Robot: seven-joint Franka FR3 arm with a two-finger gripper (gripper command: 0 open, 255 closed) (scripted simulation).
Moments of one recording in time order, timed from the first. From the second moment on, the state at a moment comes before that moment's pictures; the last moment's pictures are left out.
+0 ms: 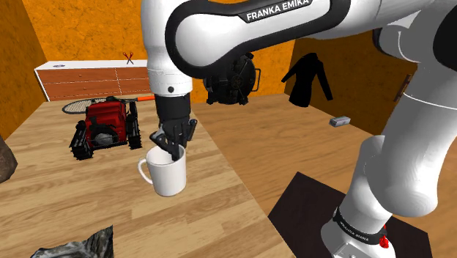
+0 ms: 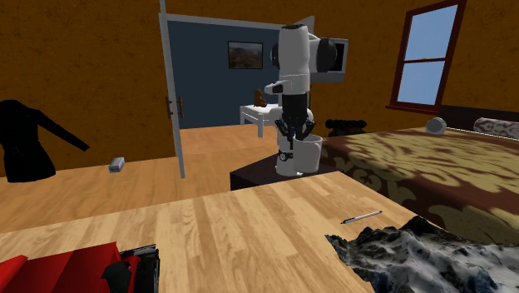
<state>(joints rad) 0.26 -0.01 0.34 -1.91 0.07 1.88 0.46</state>
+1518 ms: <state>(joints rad) 0.49 -0.20 0.64 -2.07 0.19 1.93 0.93</state>
